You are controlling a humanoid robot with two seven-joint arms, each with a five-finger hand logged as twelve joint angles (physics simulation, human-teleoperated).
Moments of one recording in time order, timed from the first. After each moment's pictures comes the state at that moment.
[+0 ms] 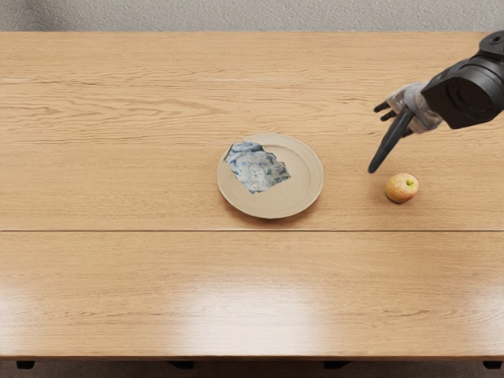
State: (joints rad) left arm -0.06 0.00 0.03 -0.19 -0.05 0.22 0.09; right arm 1.77 -0.56 -0.50 1.26 0.11 -0.11 -0.61
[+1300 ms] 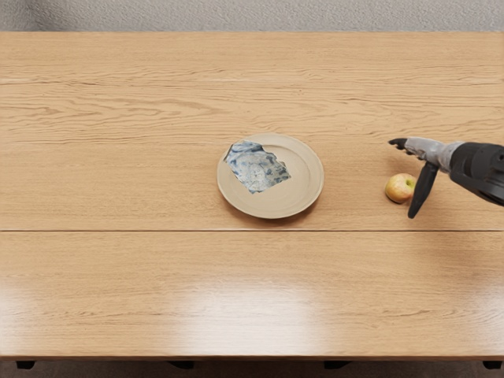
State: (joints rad) left arm -0.06 0.00 0.03 -0.19 -0.05 0.22 0.09; right arm 1.42 -0.64 -0.55 1.19 -0.39 -0.13 -0.16
